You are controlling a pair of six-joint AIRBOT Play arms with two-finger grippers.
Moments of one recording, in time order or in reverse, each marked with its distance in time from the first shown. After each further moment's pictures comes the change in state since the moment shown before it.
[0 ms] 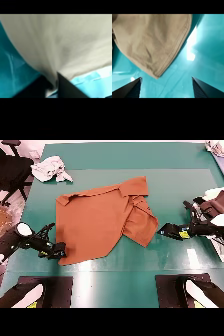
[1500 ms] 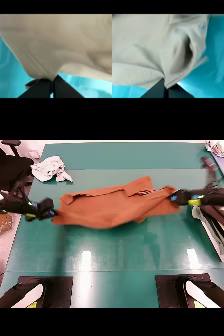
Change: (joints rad) left arm -0.001 -0.002 0.613 -0.025 -0.054 -0.269; right arm 0.045 -0.019 0.472 0.038 -0.041 -0.090
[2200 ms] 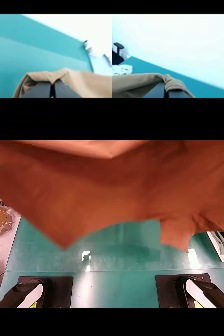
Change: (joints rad) left arm 0.000 0.118 1.011 0.027 -0.215 -0.314; right arm -0.094 0.031 1.083 -0.007 0.214 0.153
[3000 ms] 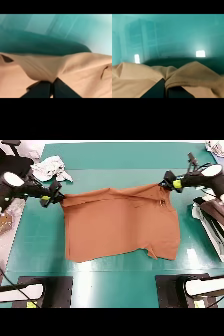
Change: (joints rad) left arm 0.000 -0.533 -0.878 -0.158 0.562 0.170; right arm 0.150 -0.713 -0.713 0.037 -0.416 0.158
